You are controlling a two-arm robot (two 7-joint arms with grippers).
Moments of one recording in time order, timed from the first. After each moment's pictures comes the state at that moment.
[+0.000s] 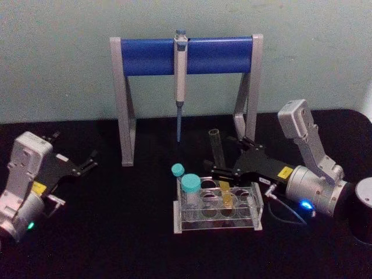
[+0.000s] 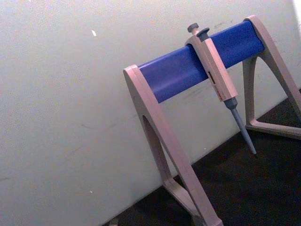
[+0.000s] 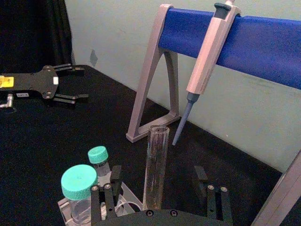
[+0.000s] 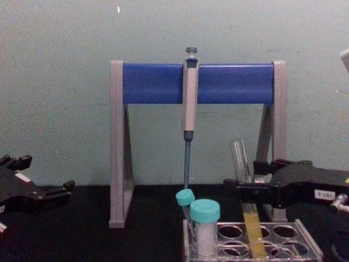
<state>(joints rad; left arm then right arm) -0.20 0.60 0.45 -1.41 -0.25 -0.12 0.03 0.33 0.48 -0.48 -1.44 0.41 0.10 0.49</state>
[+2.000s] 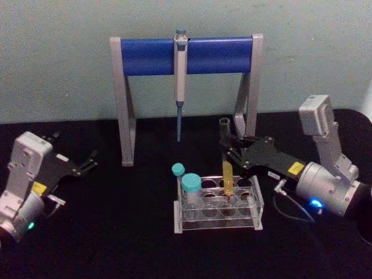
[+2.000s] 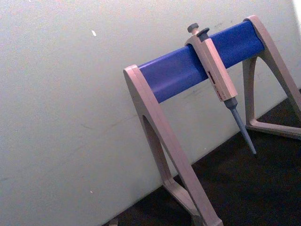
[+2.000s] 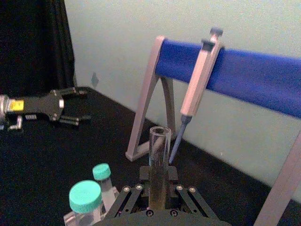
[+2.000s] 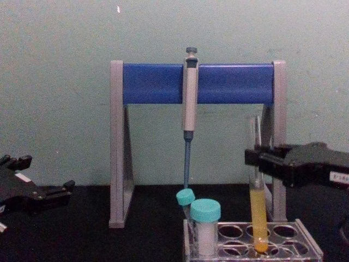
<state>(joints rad) -0.20 0.60 0.45 -1.41 -0.25 -0.12 0.03 0.28 0.49 -0.42 -1.49 0.45 0.03 0.51</state>
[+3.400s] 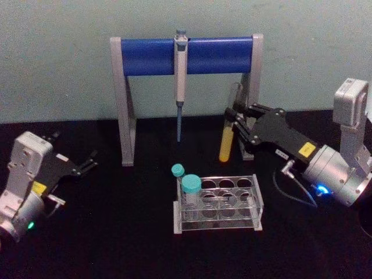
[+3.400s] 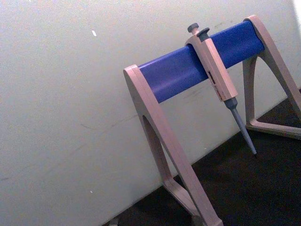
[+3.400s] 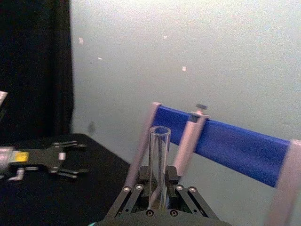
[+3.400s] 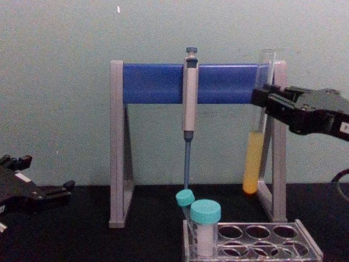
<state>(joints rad) -0.20 0.60 0.45 -1.41 -0.25 -0.12 0.03 0.26 0.45 -0.34 -1.53 0.47 -0.14 0.54</state>
